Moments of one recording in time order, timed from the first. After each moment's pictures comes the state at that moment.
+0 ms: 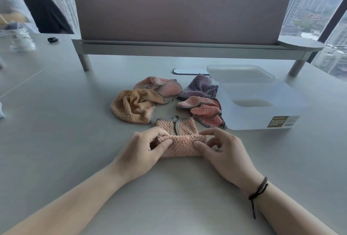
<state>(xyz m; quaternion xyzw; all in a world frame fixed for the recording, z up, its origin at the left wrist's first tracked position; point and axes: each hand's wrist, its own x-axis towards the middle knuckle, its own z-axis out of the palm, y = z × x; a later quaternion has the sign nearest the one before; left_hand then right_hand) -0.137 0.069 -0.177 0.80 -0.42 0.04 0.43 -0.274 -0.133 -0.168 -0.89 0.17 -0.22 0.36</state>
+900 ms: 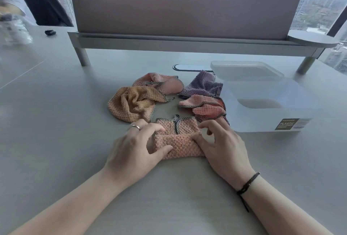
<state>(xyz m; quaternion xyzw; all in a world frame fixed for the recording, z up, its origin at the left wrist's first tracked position) -0.137 0.070 -0.169 0.86 -0.39 0.15 0.29 -0.247 -0.134 -0.169 -0.93 0.17 -0.27 0.20</state>
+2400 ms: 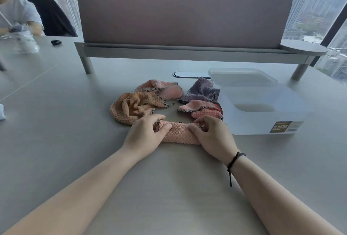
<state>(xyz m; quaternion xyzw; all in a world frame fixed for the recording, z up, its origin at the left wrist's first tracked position) -0.097 0.034 -0.175 0.87 -0.32 0.07 0.37 -0.208 -0.149 -0.166 -0.91 0.24 -0.19 0.30</state>
